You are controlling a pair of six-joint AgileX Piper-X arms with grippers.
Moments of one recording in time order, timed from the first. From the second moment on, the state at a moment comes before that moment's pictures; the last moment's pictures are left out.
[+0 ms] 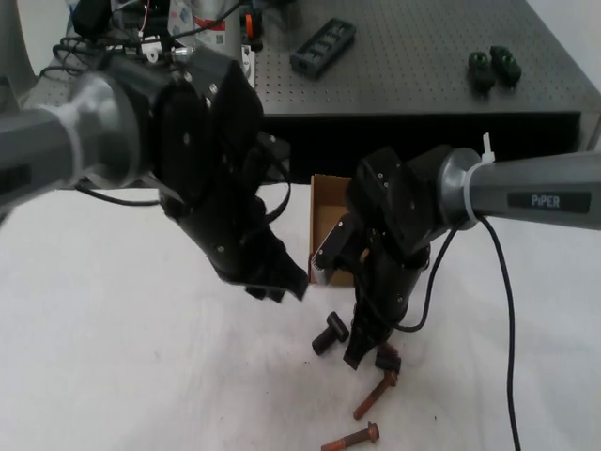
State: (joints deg) left arm -30.8 95.8 -70.4 44.6 12.6 5.3; right arm 20.3 112.3 -71.6 41.7 4.7 -28.4
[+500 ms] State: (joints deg) left arm -36.7 117.7 -85.6 44.6 15.4 14.2; right arm 6.7 102.0 -66.0 36.9 -1.6 -19.2
